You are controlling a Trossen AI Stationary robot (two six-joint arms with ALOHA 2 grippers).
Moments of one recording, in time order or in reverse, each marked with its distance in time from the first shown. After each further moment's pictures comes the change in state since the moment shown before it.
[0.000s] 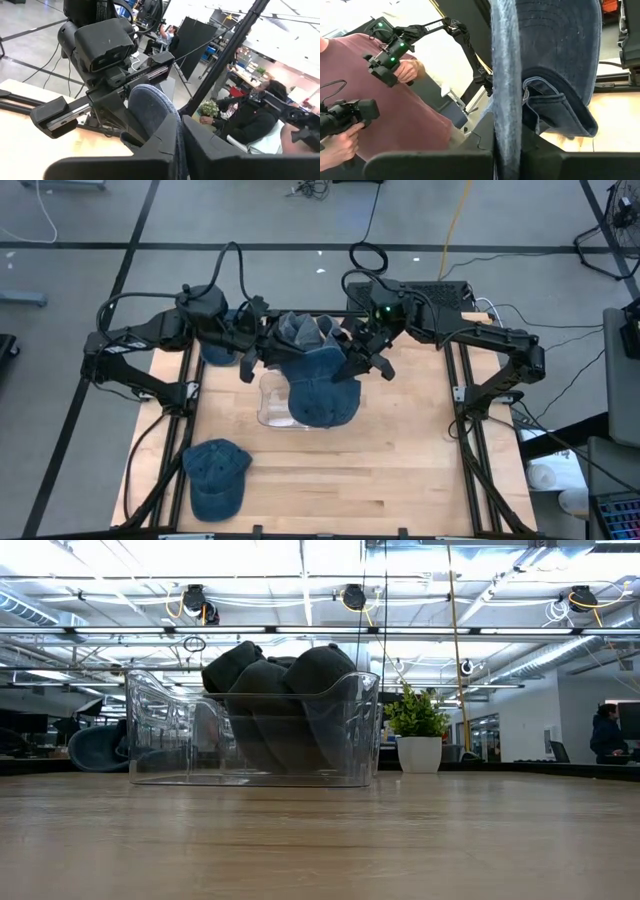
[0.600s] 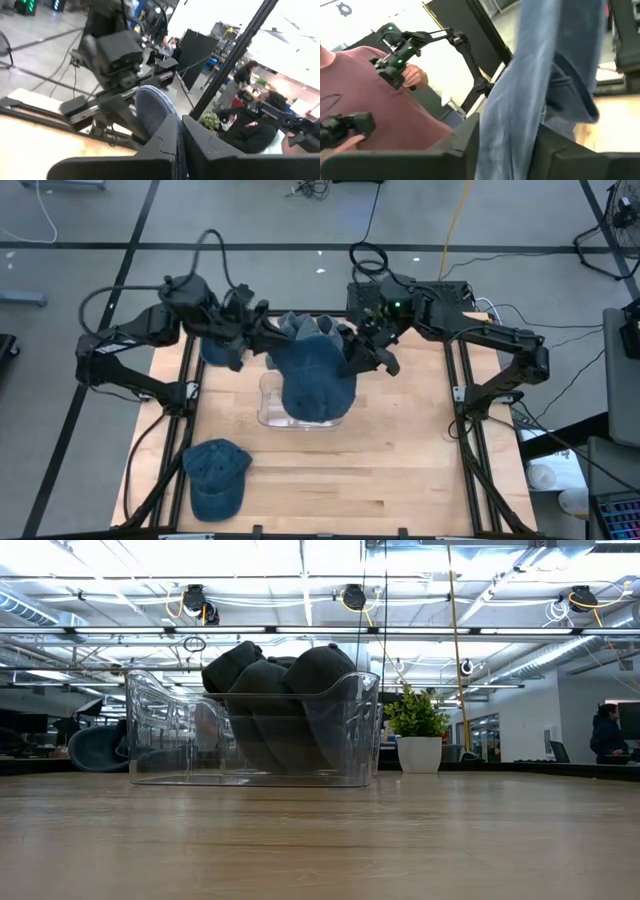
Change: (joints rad) left arm 0.069 -0.058 -0.001 -0.002 0.013 -0.015; right arm -0.002 -0.037 0.000 0.005 0.015 0.066
